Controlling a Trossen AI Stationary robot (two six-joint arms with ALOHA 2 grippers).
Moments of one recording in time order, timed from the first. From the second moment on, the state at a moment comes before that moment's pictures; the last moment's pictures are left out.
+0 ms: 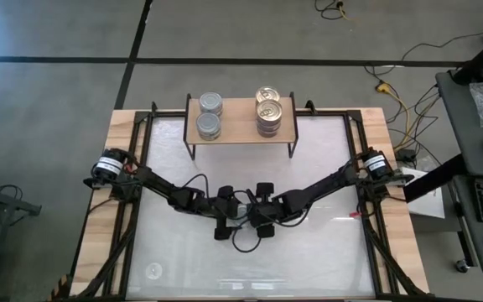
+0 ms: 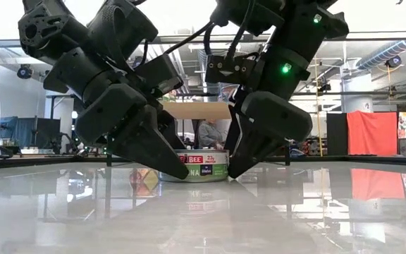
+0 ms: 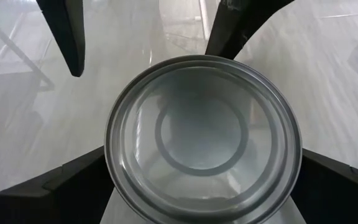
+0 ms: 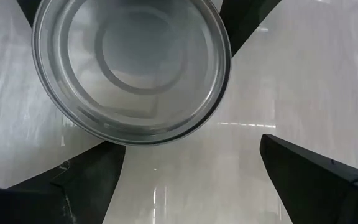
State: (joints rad) left arm -0.24 1.86 0.75 0.44 -0.16 -0.10; right arm 0.25 1.98 1.22 -0.33 0.38 0.10
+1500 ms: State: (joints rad) left arm -0.23 1.86 0.75 0.43 -0.20 -0.13; right arm 0.24 2.01 1.33 -0.67 0.36 0.22
